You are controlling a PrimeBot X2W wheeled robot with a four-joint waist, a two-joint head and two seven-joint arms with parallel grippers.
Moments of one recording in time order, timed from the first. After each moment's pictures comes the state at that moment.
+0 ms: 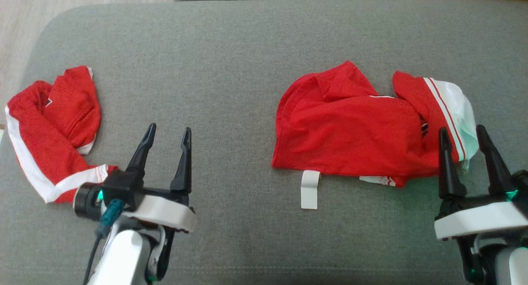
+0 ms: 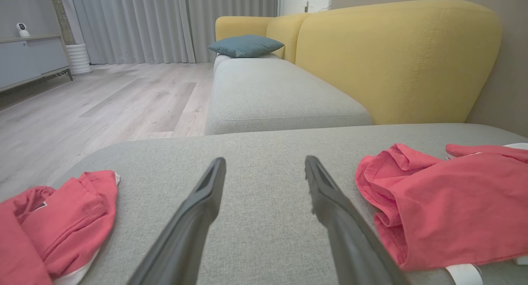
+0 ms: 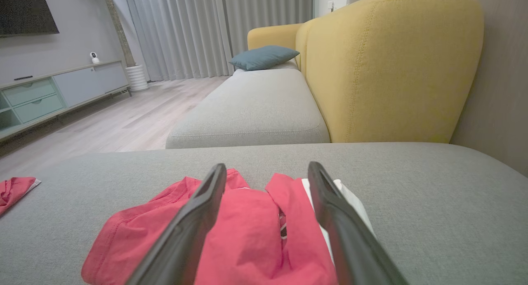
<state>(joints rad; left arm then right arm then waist) -0.14 0.14 -0.32 0.14 -0.19 0.10 -0.25 0.05 -0.04 -0.08 -0.17 0.15 0.13 0.04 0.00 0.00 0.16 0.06</state>
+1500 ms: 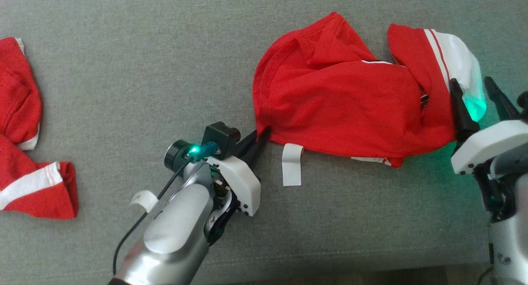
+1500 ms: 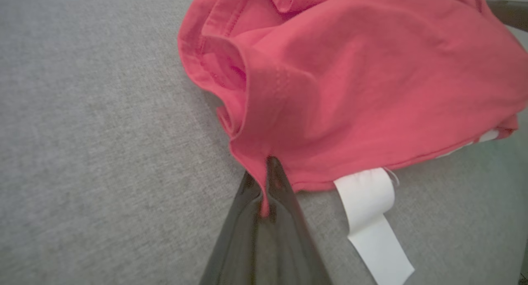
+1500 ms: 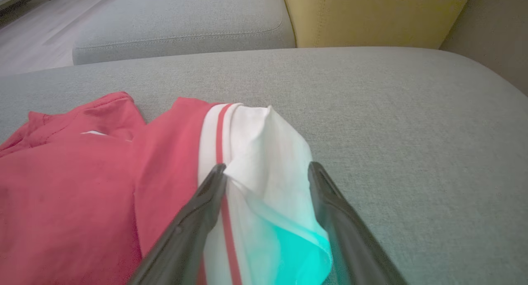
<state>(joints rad) -0.50 0.04 -0.65 0.56 -0.34 -0.07 -0.07 -0.28 -0.17 -0.10 0.11 0.19 0.13 0.27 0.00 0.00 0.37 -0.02</state>
